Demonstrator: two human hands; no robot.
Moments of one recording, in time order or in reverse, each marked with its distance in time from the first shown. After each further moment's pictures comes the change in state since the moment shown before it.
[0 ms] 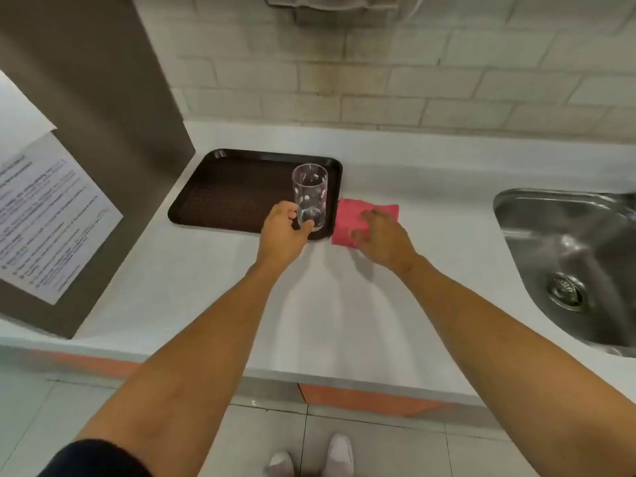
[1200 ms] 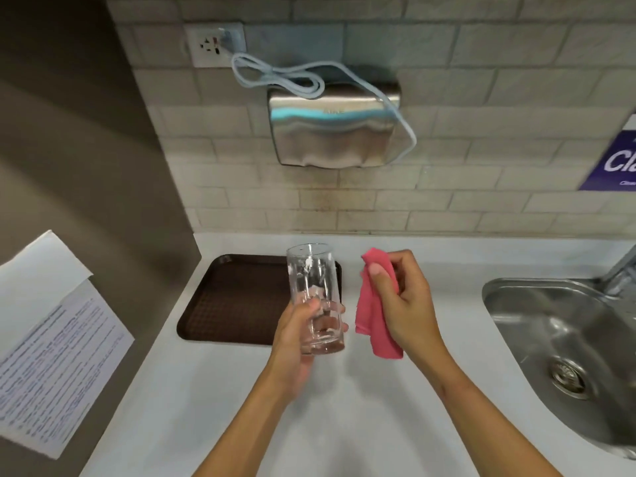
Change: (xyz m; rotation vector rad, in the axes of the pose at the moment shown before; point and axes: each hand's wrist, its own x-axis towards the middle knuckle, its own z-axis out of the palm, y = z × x) left_hand -0.026 0.109 -0.087 -1.131 -0.371 -0.266; right_hand -0.033 -0.116 -0.123 0.927 0.478 -0.115
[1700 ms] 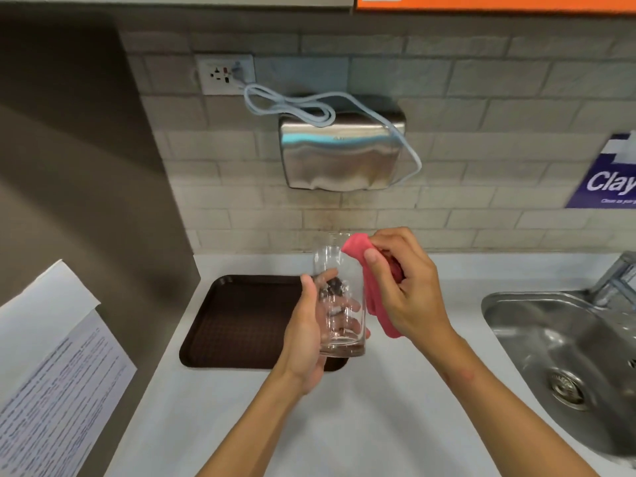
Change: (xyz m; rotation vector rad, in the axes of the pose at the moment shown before) left_hand 0.002 0.060 0.018 0.038 -0.158 0.001; right_hand 0.035 -0.055 0.028 -0.350 0.039 -0.512
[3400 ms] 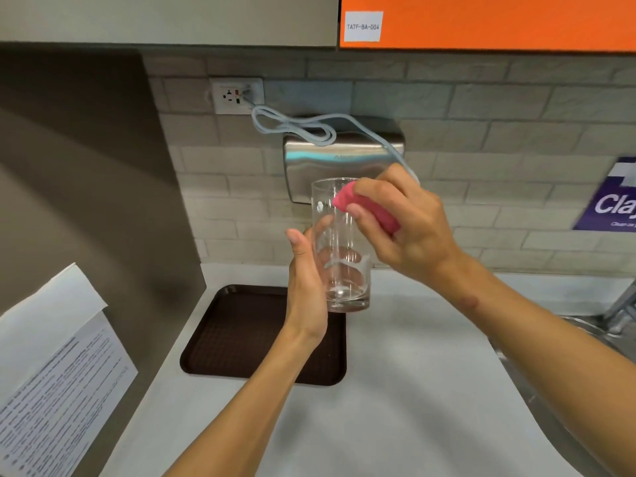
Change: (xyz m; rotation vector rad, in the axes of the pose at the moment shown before) left_hand 0.028 0.051 0.054 0.197 0.146 0.374; right_hand 0.099 -0.025 -0.039 -0.273 -0.025 -0.622
